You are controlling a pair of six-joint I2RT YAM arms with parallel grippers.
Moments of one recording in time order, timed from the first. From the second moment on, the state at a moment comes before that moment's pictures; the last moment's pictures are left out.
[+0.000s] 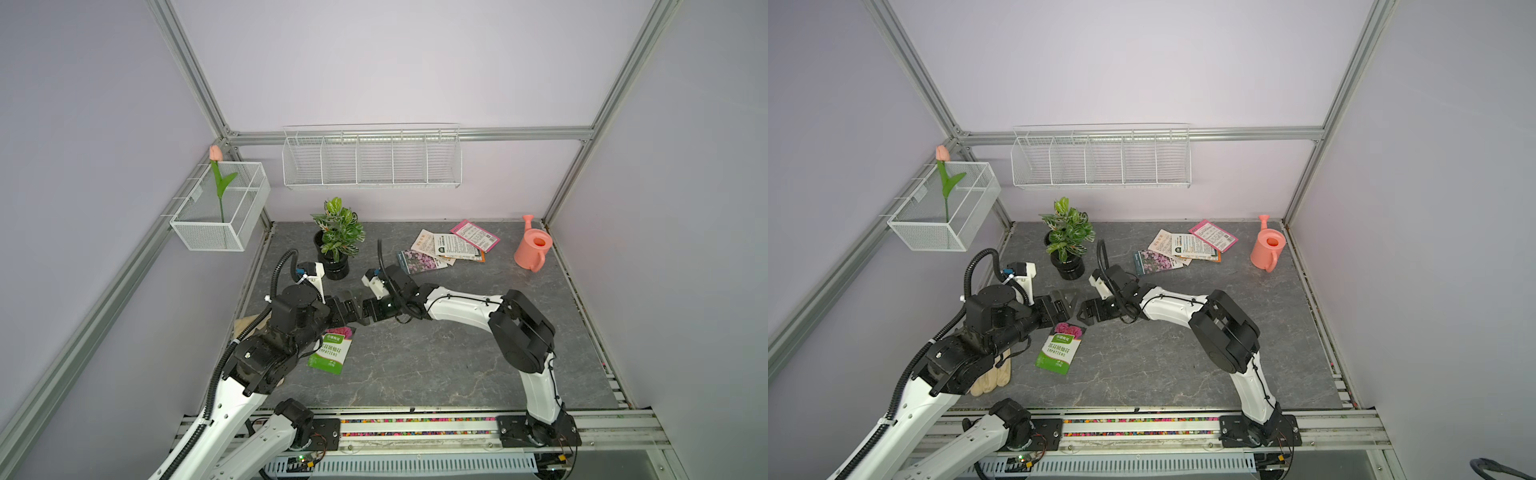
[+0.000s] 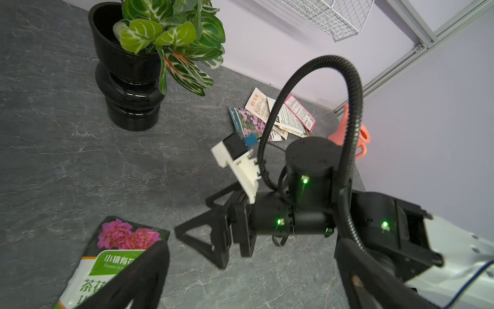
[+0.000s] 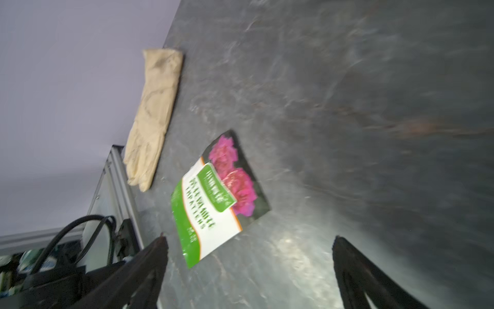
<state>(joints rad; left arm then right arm) -0.58 0.74 0.94 -0.66 -0.06 -0.63 0.95 2.08 1.44 -0.13 -0.43 0.57</state>
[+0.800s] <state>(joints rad) -0.58 0.72 0.94 -0.68 -0.09 -0.64 1.04 2.23 1.49 0.01 -0.55 0.72</state>
